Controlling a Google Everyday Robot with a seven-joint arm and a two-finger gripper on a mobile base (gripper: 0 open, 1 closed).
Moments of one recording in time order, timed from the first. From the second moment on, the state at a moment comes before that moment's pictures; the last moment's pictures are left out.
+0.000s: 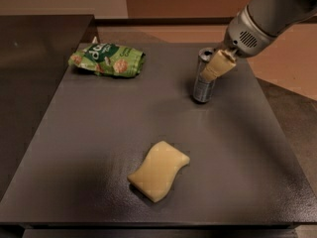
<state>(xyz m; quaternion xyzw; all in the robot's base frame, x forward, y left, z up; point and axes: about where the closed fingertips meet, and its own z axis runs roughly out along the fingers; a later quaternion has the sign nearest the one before) 0.557 -0.143 0.930 -0.48 0.84 0.10 0.24</state>
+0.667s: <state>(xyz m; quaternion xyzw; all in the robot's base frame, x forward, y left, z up) 0.584 -0.111 0.954 -0.49 0.83 0.13 0.26</state>
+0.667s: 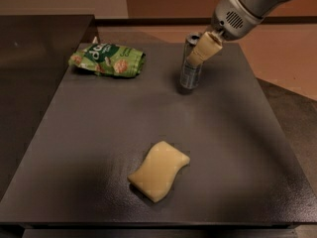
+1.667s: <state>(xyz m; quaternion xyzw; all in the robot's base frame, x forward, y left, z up) 0.621 -0.049 0.971 -0.50 0.82 0.14 0.25</state>
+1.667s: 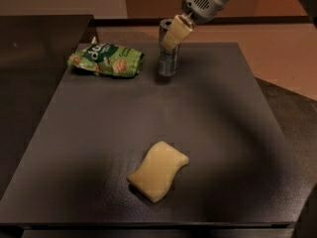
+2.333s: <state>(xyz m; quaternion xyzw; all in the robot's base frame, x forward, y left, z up) 0.638 -0.012 0.968 -0.51 0.81 0.14 0.24</state>
